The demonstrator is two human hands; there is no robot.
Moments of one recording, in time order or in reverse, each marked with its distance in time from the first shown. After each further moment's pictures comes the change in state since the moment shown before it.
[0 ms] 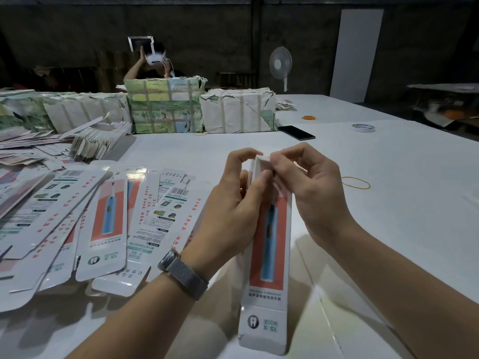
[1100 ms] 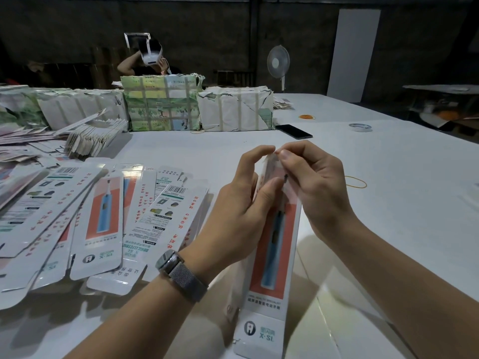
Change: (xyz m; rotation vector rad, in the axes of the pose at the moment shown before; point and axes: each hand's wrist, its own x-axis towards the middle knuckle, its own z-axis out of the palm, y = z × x) left_hand -0.005 0.001 0.004 0.131 -0.073 0.126; right_hand 0.005 -0.002 -0.005 -0.079 0.030 -0.026
